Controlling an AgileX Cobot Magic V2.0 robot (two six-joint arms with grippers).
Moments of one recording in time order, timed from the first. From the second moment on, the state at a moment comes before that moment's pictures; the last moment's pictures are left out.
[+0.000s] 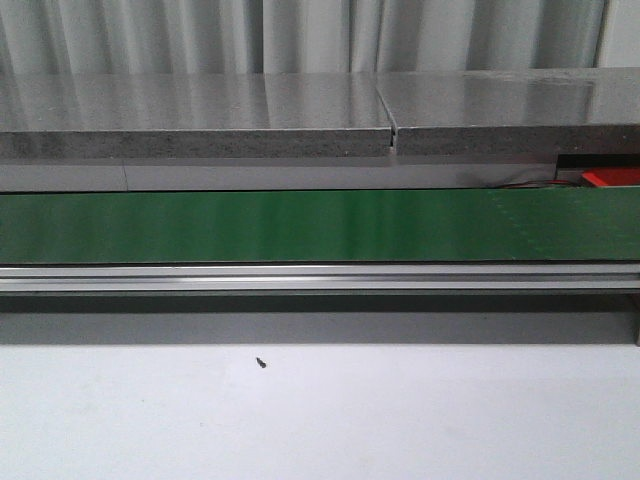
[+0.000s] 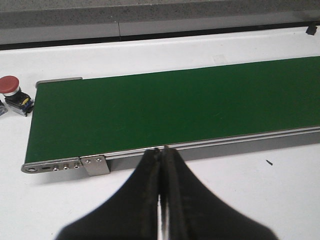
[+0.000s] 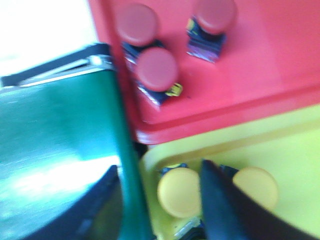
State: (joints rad) left arm 0.01 0.66 -0.87 -0.23 0.90 0.22; right arm -0.26 1.44 -1.11 -0.03 0.65 0.04
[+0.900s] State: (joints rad) left arm 0.01 0.66 -0.87 -0.23 0.90 0.22; right arm -0.10 0.75 -0.71 0.00 0.65 -0.03
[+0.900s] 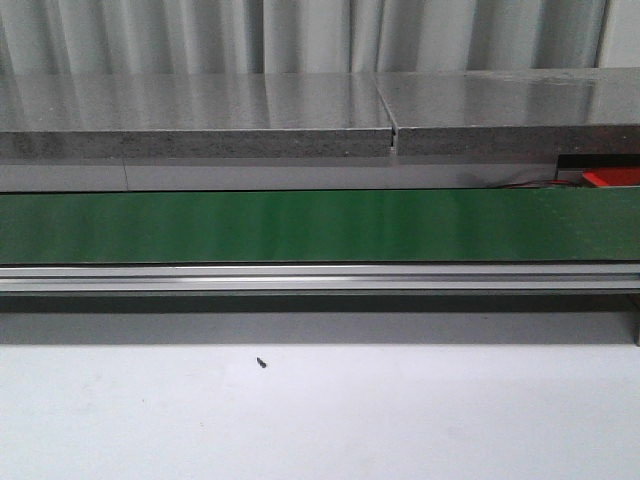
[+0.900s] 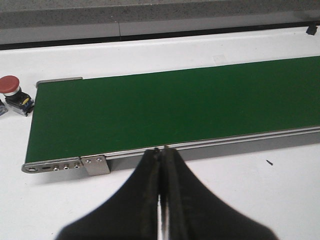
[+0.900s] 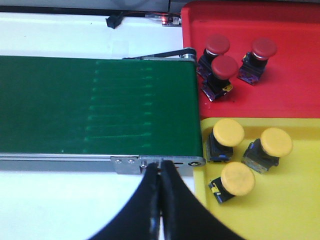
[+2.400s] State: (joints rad) left arm 0.01 0.66 -0.87 -0.20 0.85 0.22; right arm -0.10 0.64 -0.64 -0.01 0.68 -0.03
